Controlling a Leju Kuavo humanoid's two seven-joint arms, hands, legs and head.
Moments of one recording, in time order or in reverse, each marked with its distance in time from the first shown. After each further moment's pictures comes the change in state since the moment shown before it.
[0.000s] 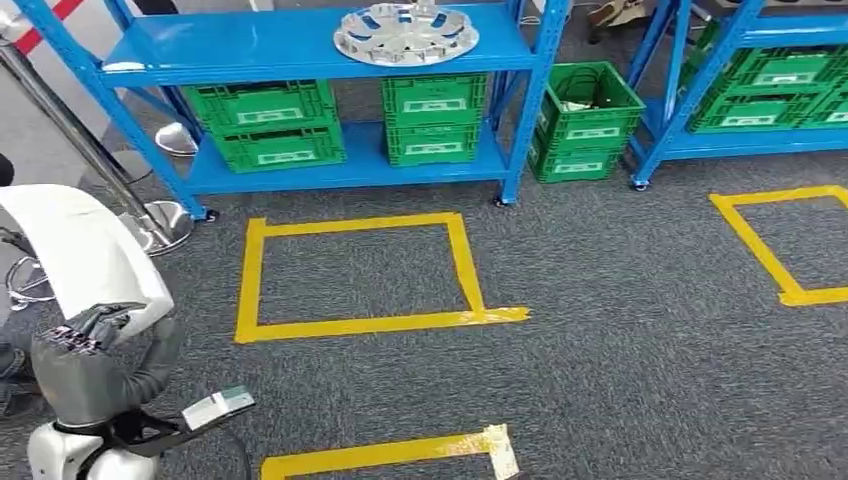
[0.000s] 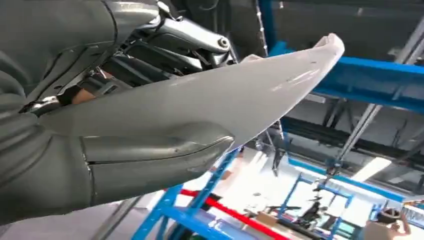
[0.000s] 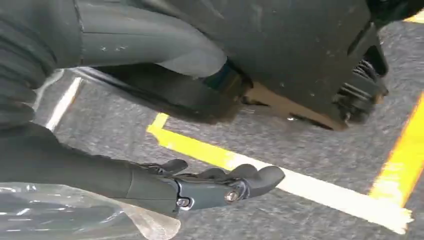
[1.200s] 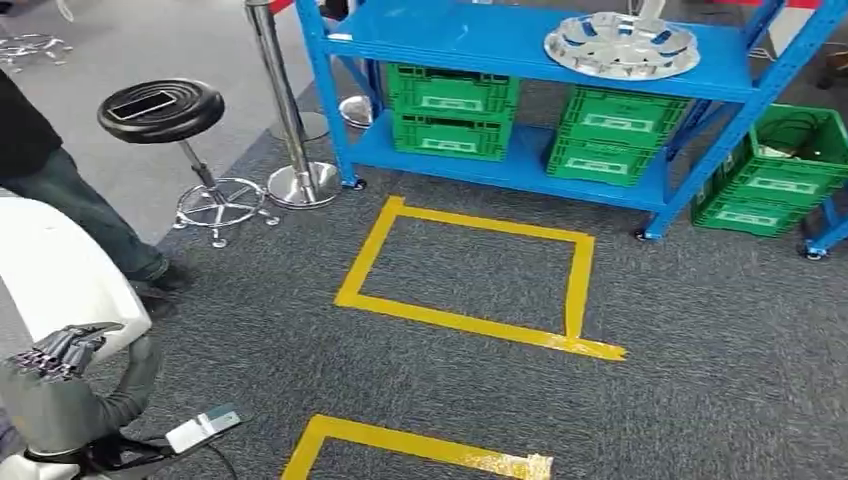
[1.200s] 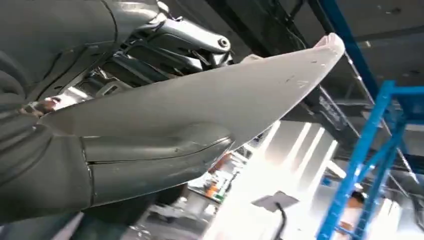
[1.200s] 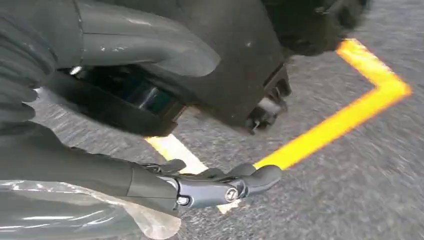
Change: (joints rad) left arm 0.077 -0.031 0.053 -0.083 -0.010 0.000 -0.031; right arm 0.026 0.023 0.050 0.006 0.007 -0.080 -0.312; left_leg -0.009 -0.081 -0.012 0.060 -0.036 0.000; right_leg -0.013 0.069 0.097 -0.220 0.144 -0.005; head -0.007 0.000
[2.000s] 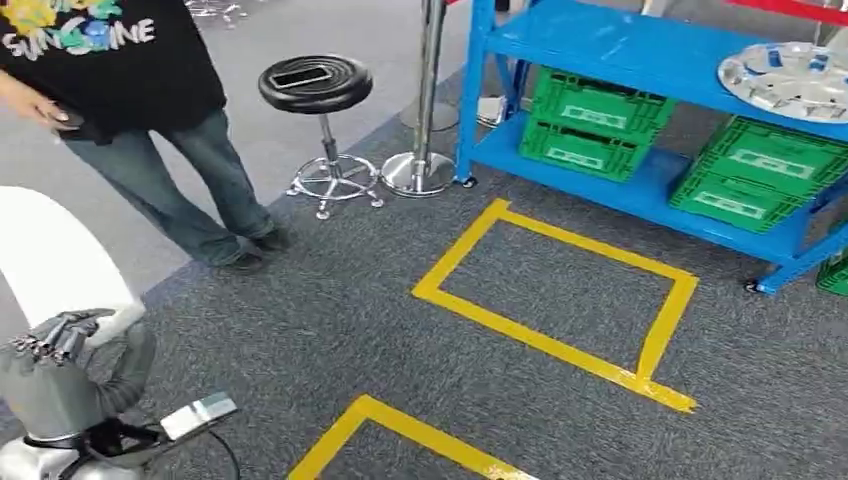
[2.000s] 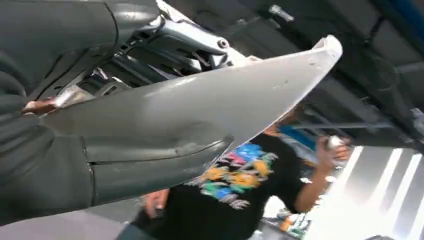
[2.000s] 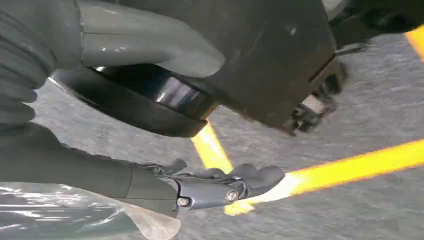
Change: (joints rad) left arm -0.056 0.028 -0.040 0.022 -0.015 0.000 0.050; right arm -0.018 -0.013 0.013 0.038 0.039 -0.015 0.213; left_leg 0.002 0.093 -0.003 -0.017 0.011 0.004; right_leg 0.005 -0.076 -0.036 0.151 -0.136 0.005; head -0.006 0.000
